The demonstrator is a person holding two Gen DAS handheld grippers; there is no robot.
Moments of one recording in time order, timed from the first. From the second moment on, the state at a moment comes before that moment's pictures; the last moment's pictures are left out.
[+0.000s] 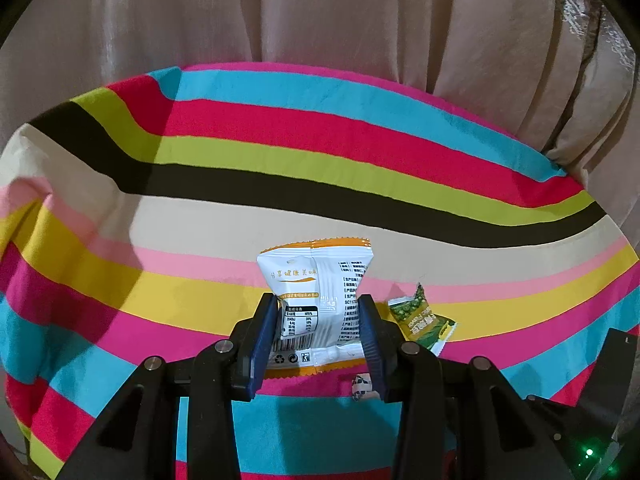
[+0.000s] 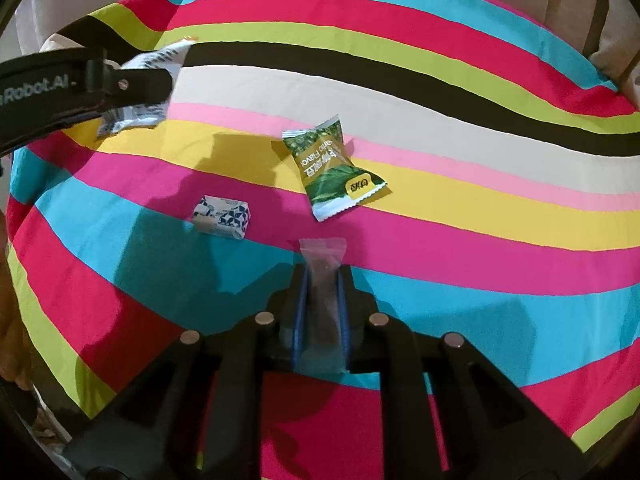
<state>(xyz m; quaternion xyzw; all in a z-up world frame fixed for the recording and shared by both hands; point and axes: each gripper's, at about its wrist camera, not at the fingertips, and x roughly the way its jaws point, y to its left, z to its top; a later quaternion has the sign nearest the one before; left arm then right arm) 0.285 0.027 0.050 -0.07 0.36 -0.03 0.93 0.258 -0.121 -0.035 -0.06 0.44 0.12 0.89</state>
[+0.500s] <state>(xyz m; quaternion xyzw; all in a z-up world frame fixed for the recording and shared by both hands) 0.243 0.008 0.076 -0.04 0.35 -0.04 0.93 0.225 -0.154 -0.010 -0.03 0.43 0.09 0.90</state>
